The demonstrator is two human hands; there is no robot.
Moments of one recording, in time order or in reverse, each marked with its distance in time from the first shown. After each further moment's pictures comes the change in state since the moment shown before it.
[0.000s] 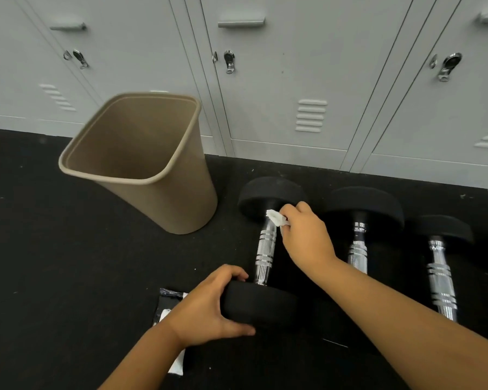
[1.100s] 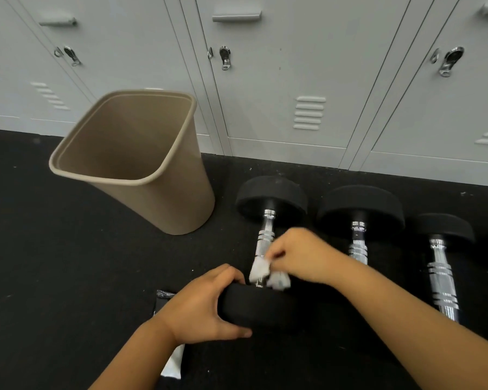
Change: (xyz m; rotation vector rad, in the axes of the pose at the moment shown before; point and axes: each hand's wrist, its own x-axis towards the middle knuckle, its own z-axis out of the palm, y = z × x) left_hand 0.008 0.003 -0.013 0.189 -0.060 0.103; right_hand -0.012 -0.009 -0.027 0.154 -0.551 -0.152
